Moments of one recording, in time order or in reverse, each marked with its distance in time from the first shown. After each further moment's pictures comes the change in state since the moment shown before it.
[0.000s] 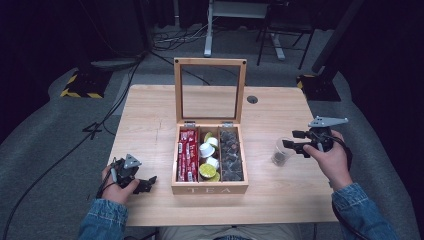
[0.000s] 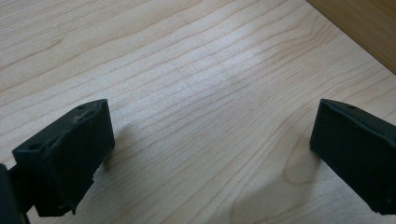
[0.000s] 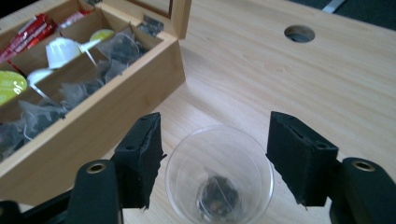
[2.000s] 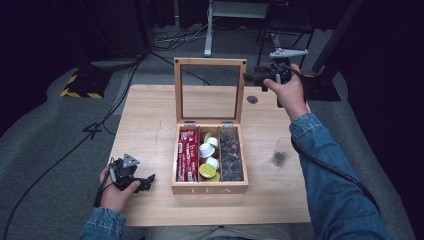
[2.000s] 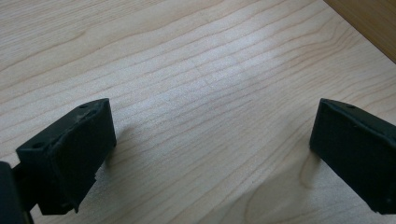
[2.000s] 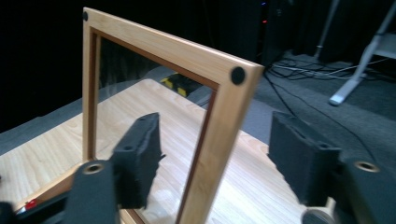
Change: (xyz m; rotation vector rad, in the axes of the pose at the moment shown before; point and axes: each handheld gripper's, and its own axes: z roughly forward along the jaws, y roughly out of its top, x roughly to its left) left arm 0.002 -0.001 -0.001 -0.002 0.049 -0.049; right arm -0.003 0.194 0.089 -0.242 0.063 -0.049
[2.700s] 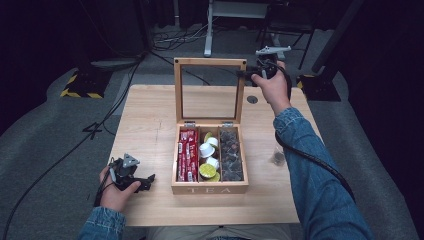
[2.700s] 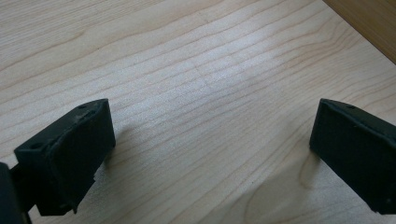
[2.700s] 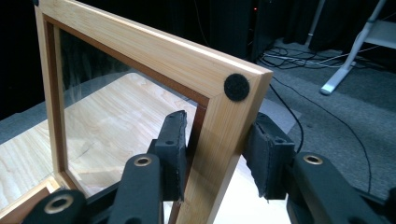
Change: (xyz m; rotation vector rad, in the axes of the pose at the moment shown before) left arm 0.000 0.000 0.000 -0.003 -0.004 -0.002; right arm -0.002 0.005 0.040 0.048 -0.054 0.010
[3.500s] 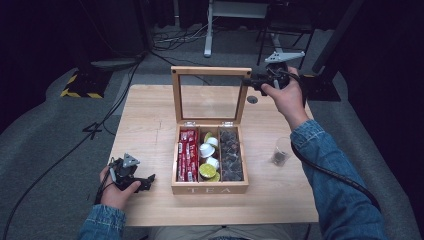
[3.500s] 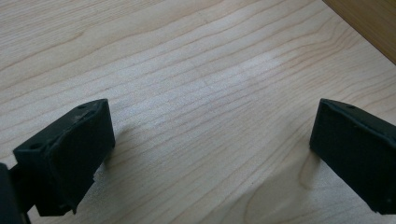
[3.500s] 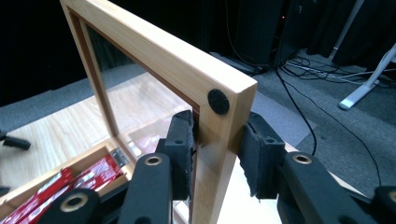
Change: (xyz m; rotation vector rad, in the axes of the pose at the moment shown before) left arm 0.000 0.000 0.000 0.001 0.000 0.000; right arm 0.033 -0.005 -0.059 -0.002 0.093 -0.106
